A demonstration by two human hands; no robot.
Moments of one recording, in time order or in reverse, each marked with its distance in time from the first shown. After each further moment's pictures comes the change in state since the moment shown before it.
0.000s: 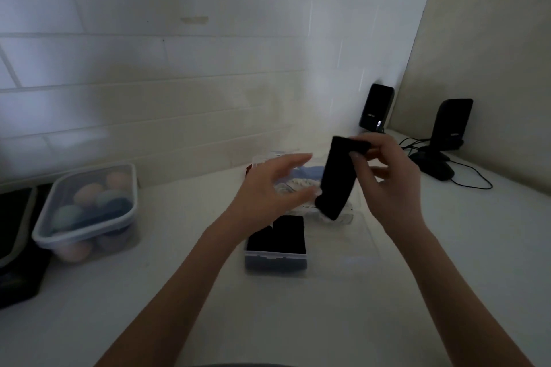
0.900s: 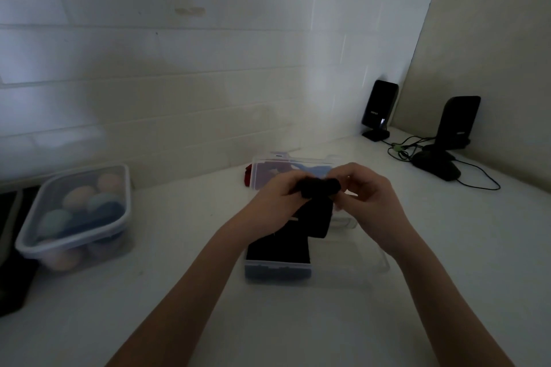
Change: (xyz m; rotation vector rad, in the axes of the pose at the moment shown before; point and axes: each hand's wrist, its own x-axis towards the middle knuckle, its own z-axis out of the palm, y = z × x) left_hand 0.017 -0.020 0.017 -0.269 -0.196 -0.196; right_hand -0.013 0.020 0.018 0.458 -0.371 0.261
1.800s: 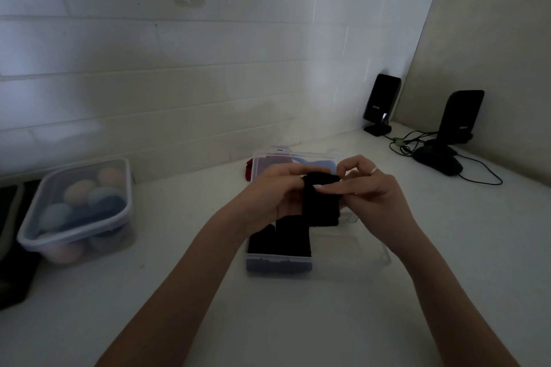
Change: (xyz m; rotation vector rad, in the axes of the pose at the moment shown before) left_hand -0.004 0.014 -0.006 -0.384 -0.121 -0.238; right_hand -0.004 0.001 -0.004 -0.249 -0.024 -0.111
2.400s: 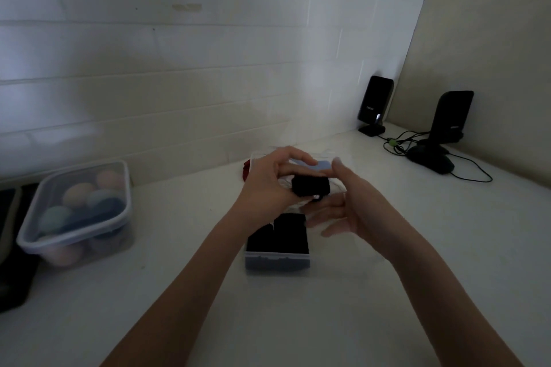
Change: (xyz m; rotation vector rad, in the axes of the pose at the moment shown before) left_hand 0.000 -0.007 -0.001 0.405 0.273 0.505; right_hand 0.004 -0.037 0.015 0.410 -0.076 0.801
